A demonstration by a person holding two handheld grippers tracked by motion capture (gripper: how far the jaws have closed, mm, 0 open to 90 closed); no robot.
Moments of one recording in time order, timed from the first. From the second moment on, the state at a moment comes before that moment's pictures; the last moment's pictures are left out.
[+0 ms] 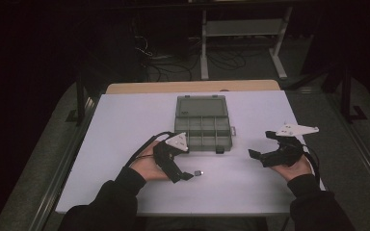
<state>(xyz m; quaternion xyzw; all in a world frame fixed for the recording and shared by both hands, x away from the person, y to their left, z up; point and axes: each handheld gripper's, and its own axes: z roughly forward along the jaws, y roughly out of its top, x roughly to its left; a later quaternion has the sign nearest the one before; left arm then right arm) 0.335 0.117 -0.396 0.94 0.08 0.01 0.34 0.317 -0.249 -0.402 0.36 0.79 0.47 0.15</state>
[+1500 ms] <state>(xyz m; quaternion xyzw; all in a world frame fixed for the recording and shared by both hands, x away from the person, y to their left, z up) 0.342 0.089 -0.431 0.95 0.05 -0.02 0.29 0.318 -0.249 -0.401 0.36 0.79 0.47 0.15</state>
